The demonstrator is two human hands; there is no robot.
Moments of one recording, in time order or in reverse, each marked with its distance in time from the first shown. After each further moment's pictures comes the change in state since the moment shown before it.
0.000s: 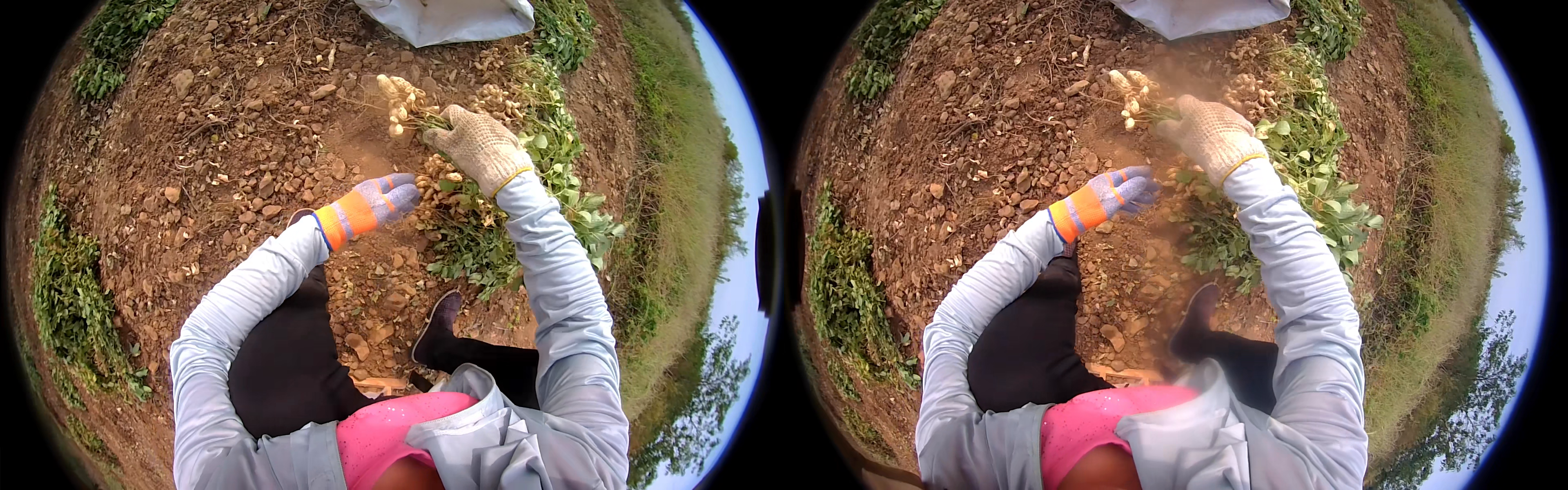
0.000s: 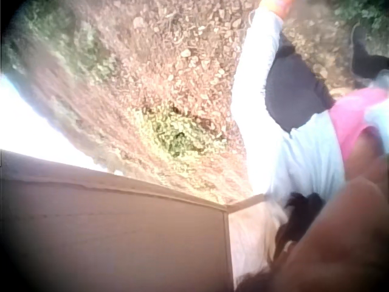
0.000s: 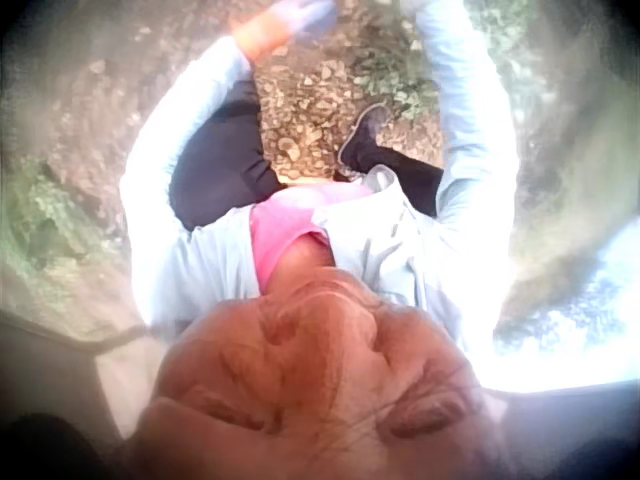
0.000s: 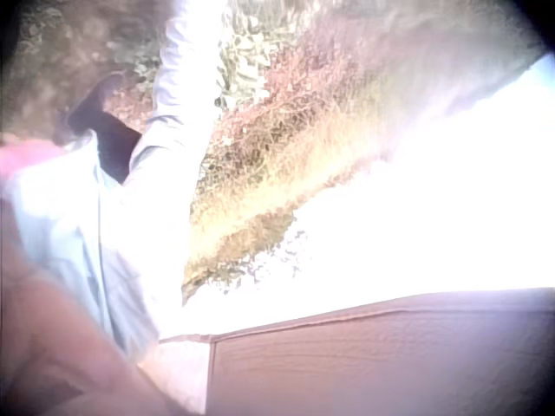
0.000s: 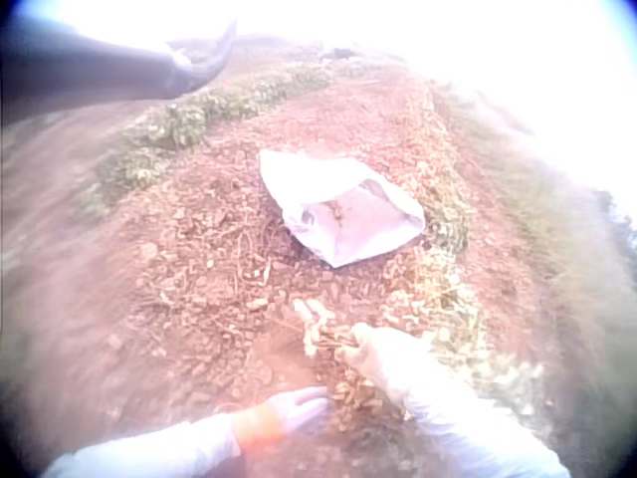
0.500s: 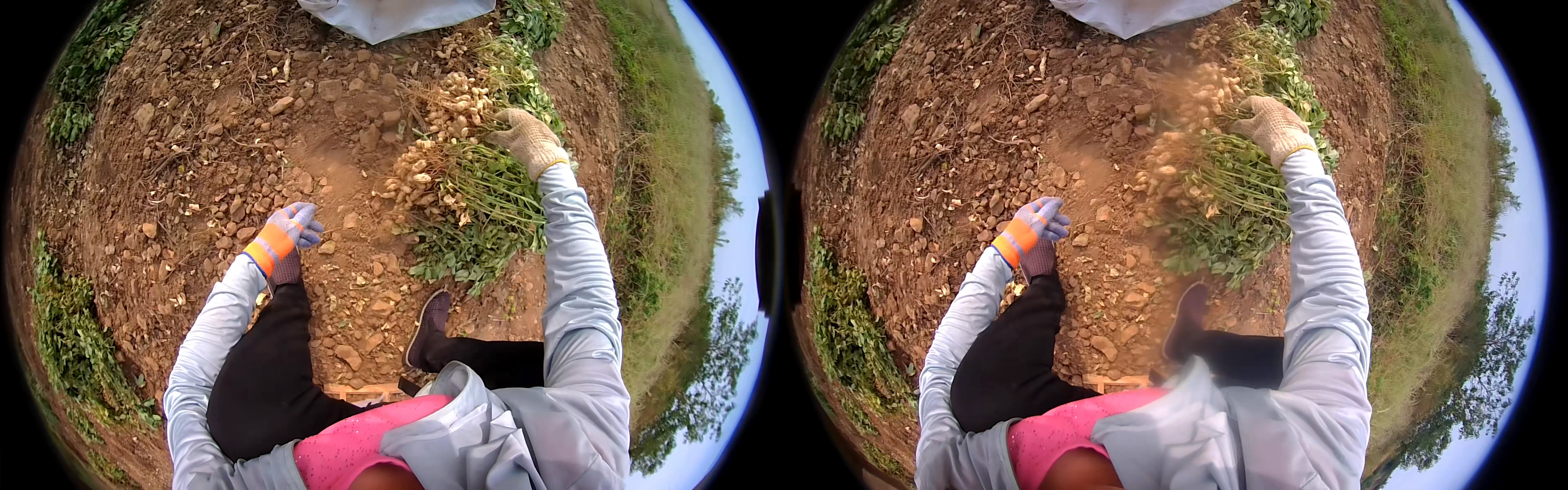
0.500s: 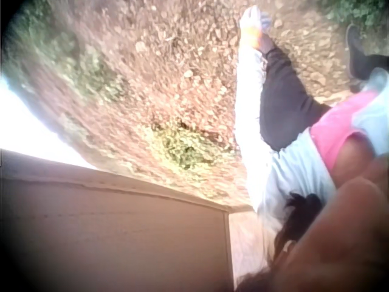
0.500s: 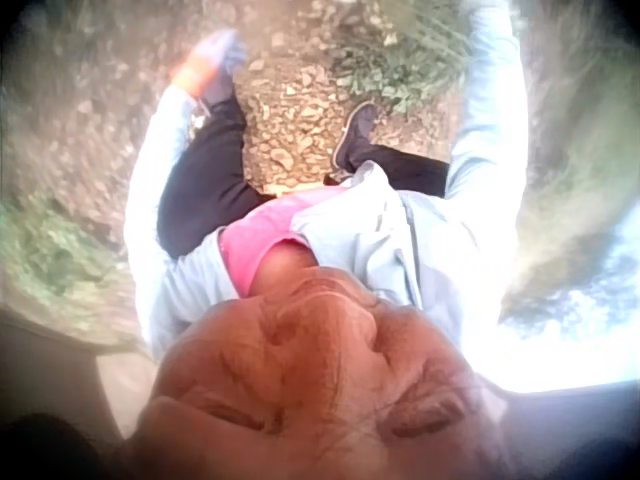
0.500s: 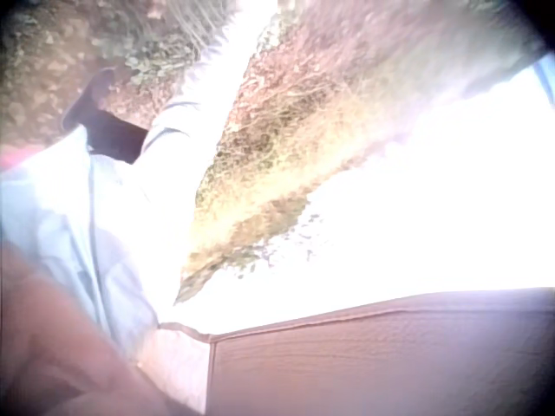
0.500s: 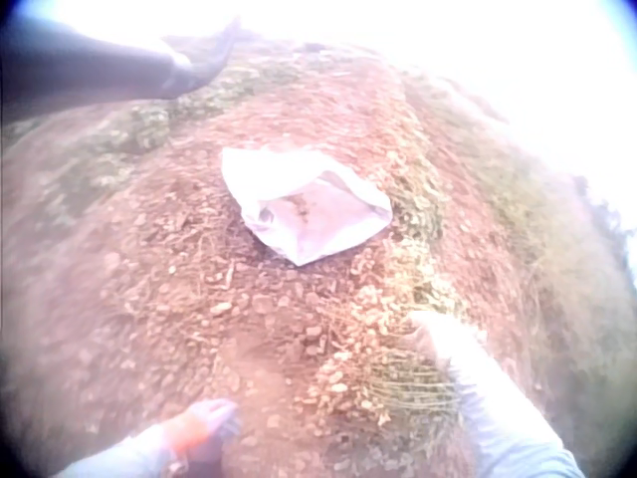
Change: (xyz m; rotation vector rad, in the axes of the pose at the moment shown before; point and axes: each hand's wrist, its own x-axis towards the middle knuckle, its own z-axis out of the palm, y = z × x) left_hand -0.023 -0.051 -0.069 0.048 0.318 -0.286; right_hand 0.015 0.164 -0.006 -0.045 -0.011 0.231
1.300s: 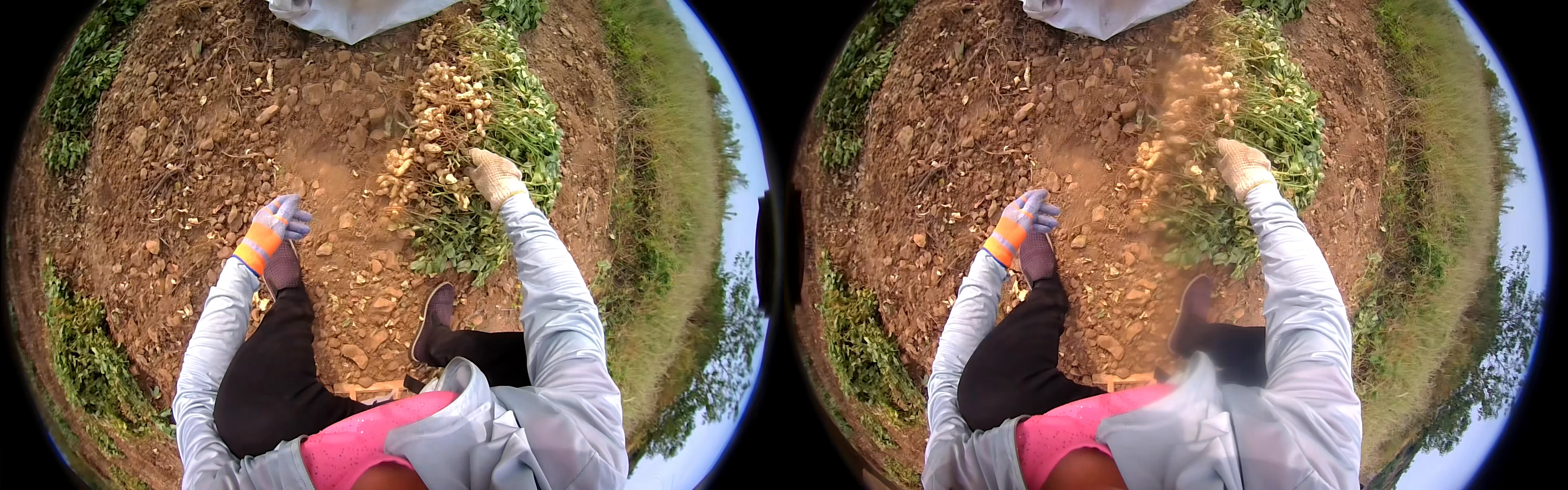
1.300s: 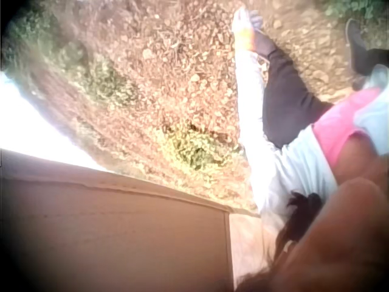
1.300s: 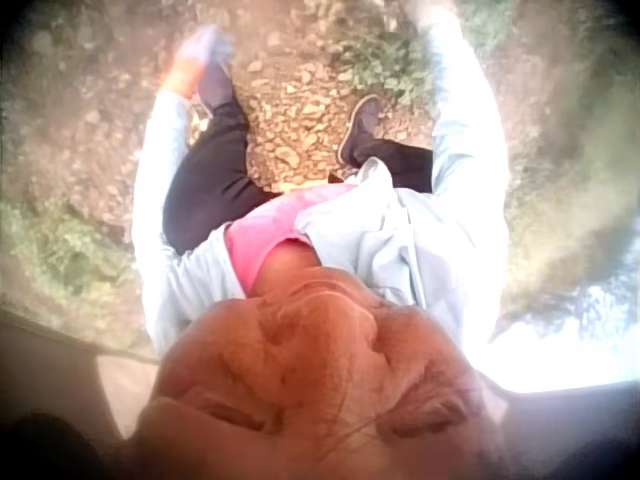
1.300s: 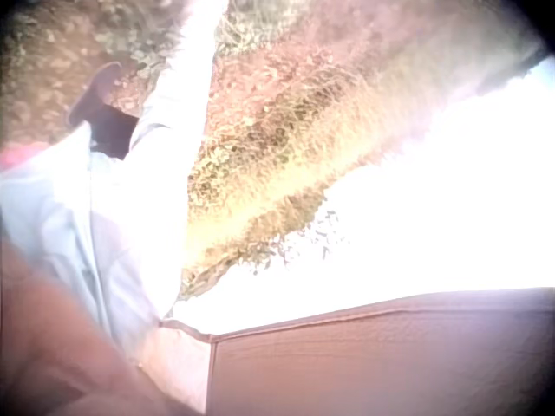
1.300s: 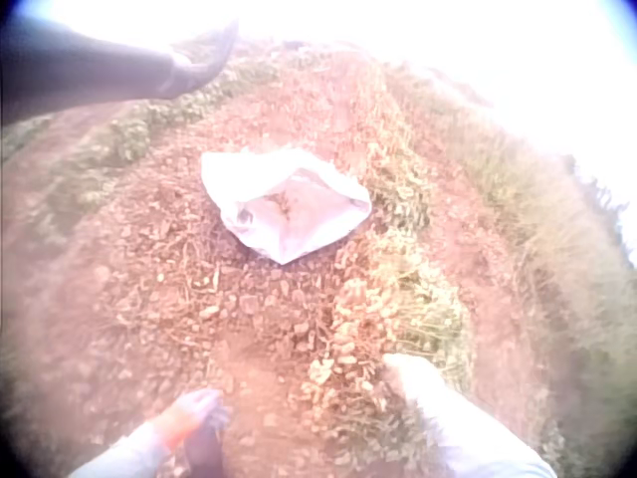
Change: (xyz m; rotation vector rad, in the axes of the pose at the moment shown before) left_hand 0.018 0.011 -0.007 -0.054 0.080 0.040; right_hand -0.021 0.023 0.101 -0.072 -0.042 0.006
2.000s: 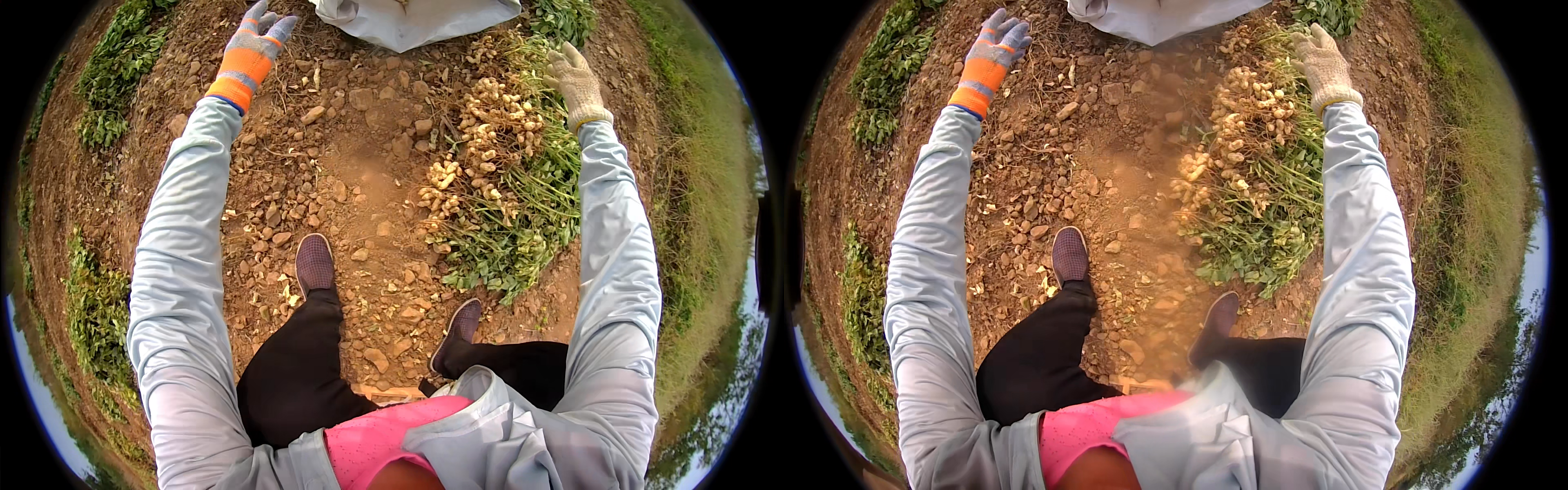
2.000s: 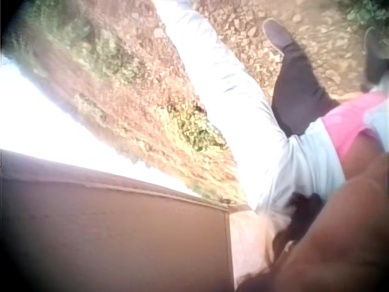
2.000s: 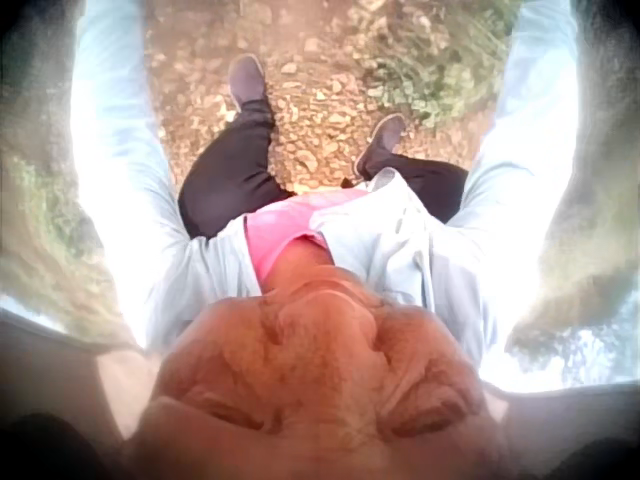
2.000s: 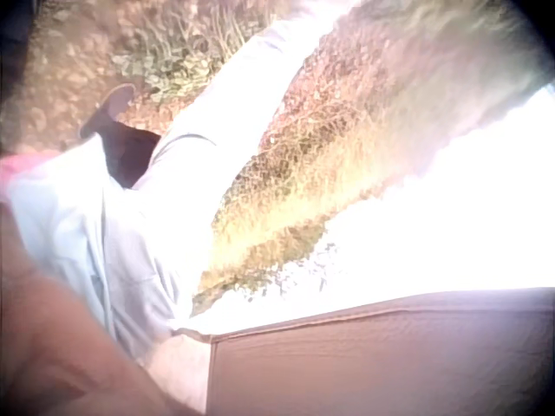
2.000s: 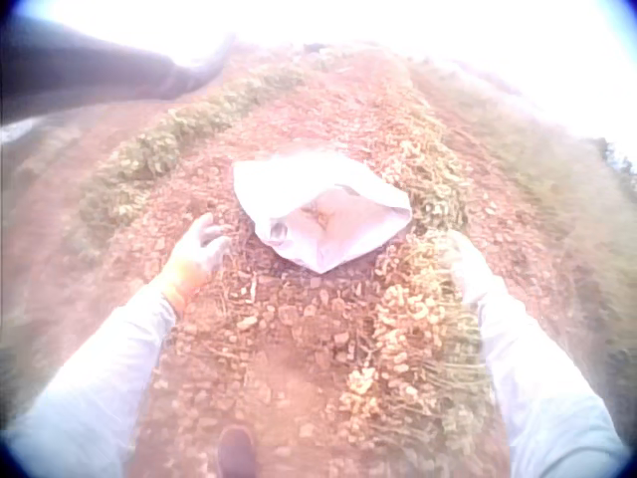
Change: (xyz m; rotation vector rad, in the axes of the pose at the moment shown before) left_hand 0.080 0.262 -0.068 0.563 0.524 1.037; right_hand 0.108 0.016 -0.138 1.200 0.477 -0.101
